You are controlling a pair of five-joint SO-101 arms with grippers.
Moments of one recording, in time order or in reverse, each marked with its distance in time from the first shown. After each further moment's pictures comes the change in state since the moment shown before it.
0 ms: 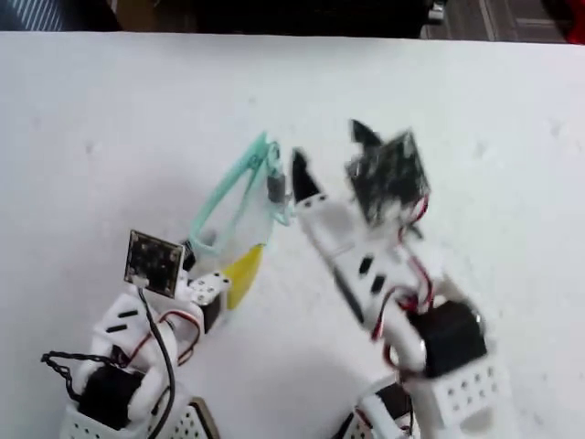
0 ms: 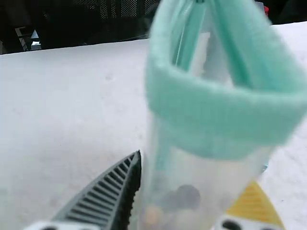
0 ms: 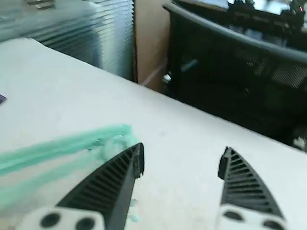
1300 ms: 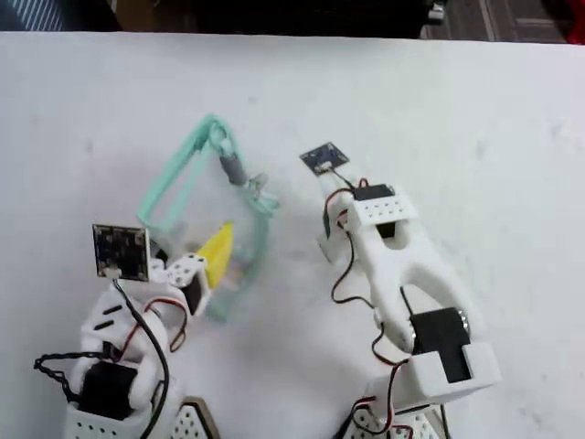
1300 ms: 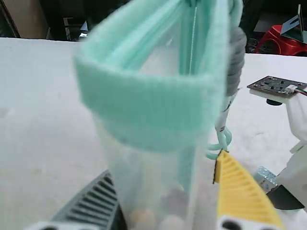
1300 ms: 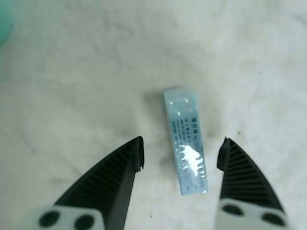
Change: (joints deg) left arm -10.3 0.4 2.3 -3.8 4.5; right arm 10.8 58.4 4.0 1.9 12.1
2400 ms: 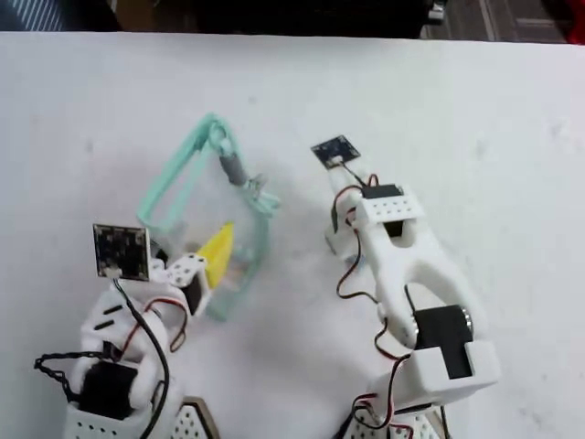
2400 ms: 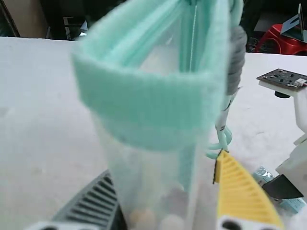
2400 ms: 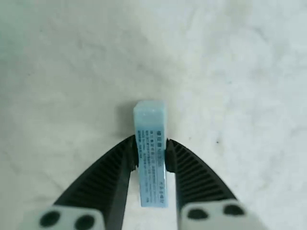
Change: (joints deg) left arm 0.0 0.0 0.2 0.0 0.0; right arm 2.6 0.5 0.3 -4.3 0.0
